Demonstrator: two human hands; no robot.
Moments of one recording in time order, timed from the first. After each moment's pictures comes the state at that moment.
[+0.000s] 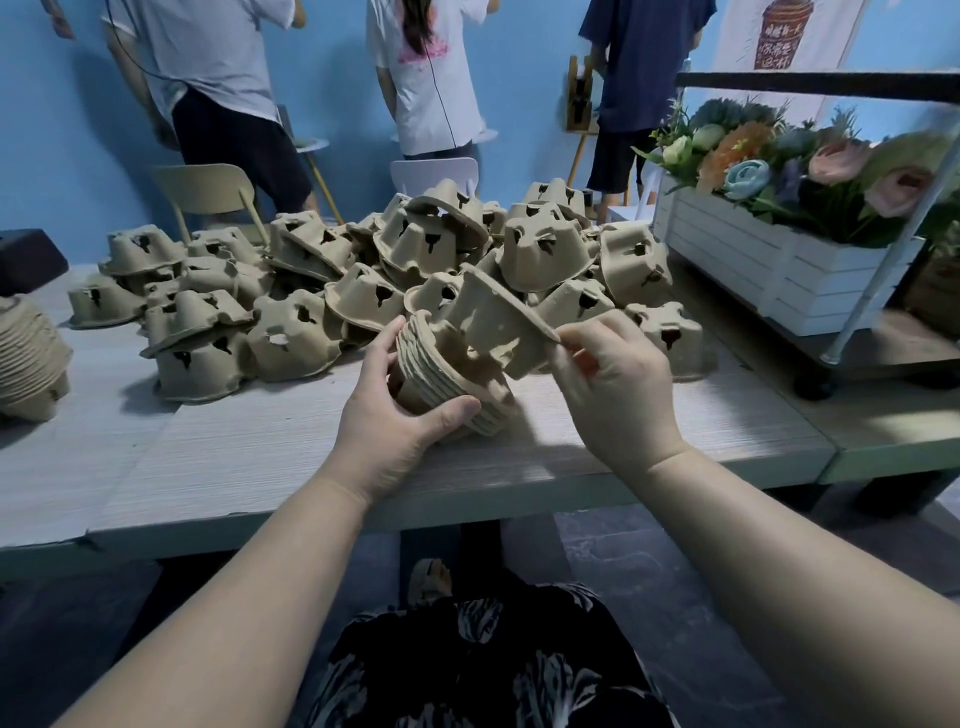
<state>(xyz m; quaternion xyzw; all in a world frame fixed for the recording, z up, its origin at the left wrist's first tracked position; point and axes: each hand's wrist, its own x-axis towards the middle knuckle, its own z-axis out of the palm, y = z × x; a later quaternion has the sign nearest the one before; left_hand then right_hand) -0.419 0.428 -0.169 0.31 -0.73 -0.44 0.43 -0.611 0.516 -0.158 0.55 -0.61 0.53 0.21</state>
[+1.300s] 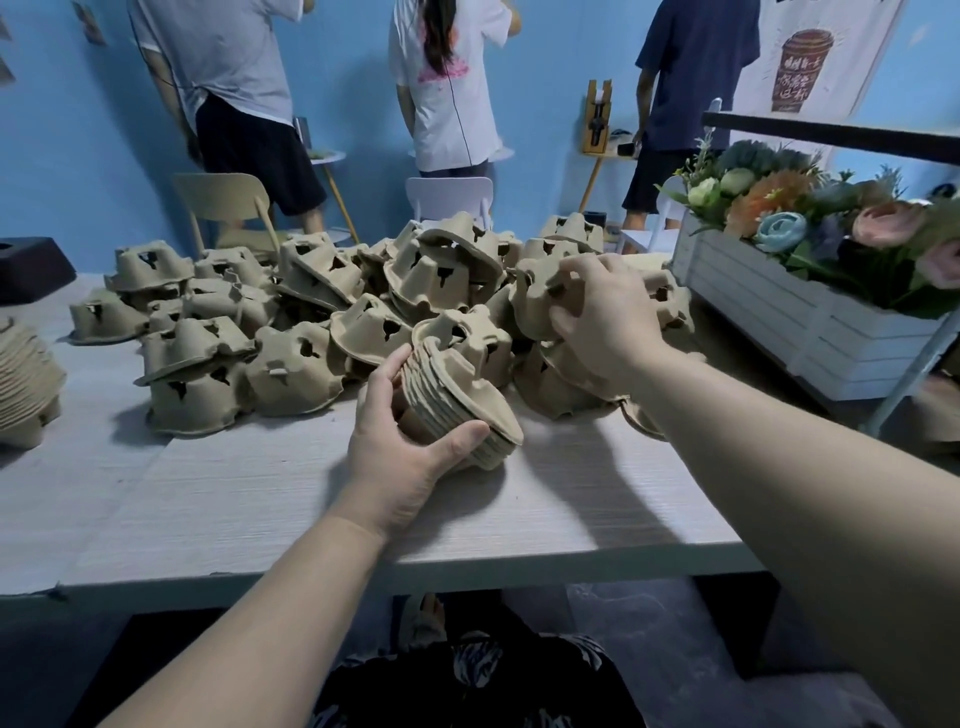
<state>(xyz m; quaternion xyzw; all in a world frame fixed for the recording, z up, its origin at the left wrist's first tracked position) -0.437 0.404 -0.175 0.33 -0.69 -0.43 0.48 -0.667 0.424 -0.092 0.55 -0.76 0.32 0.09</state>
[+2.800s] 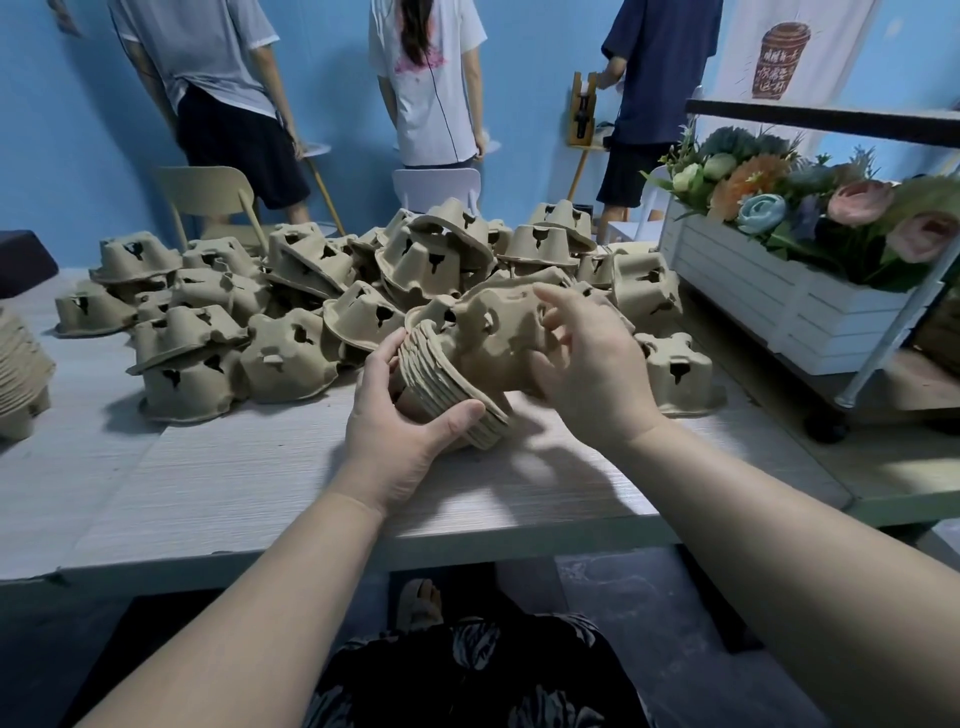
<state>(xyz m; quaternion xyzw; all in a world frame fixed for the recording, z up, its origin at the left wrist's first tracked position) -0.436 0.407 -0.173 0.33 -0.69 -0.44 0.47 -0.618 0.478 -0.126 0.57 -0.68 0.44 0.11</state>
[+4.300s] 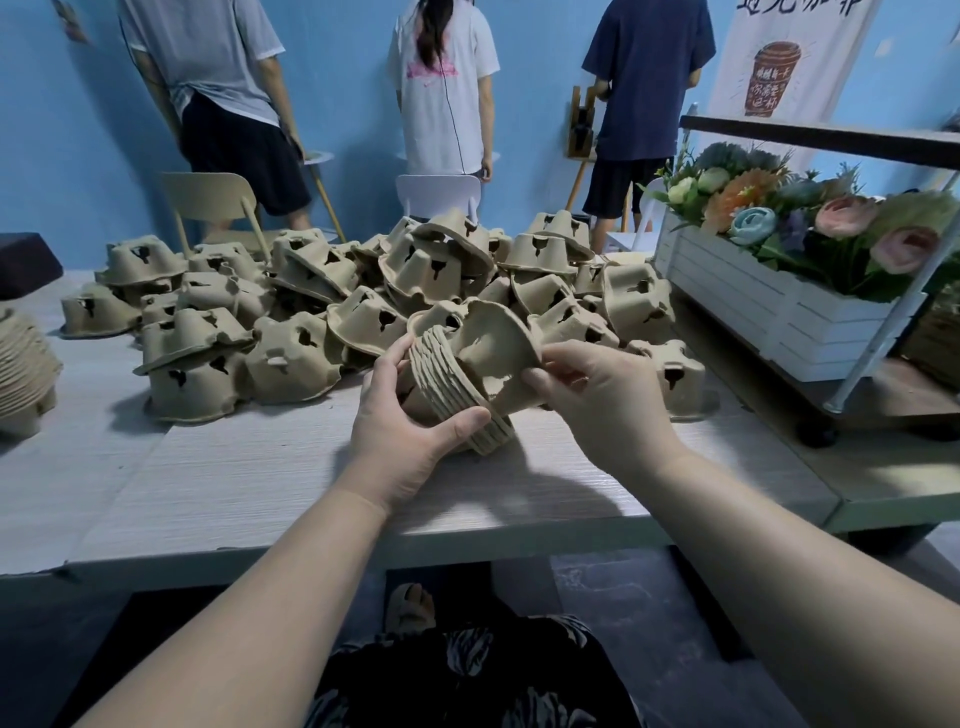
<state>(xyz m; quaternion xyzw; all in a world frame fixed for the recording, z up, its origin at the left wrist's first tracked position) -0.437 0.410 -0.171 0.35 -0.71 -0.41 0.44 -0.610 0.506 -0.128 0.59 -0.65 0.47 0.06</state>
